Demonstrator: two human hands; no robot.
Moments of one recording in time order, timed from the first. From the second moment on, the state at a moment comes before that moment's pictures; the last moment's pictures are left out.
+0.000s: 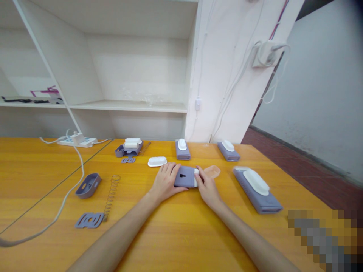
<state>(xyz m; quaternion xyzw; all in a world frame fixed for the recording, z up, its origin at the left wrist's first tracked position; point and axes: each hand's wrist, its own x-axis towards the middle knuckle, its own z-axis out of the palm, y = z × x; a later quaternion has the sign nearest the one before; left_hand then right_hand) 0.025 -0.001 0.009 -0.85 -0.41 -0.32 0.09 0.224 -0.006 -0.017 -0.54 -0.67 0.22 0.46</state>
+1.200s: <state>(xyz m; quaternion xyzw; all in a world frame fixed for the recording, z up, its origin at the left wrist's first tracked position) 0.024 -0.001 0.008 -0.85 -0.40 -0.34 0.09 0.235 -0.011 -0.003 -0.44 -0.77 0.23 0.39</state>
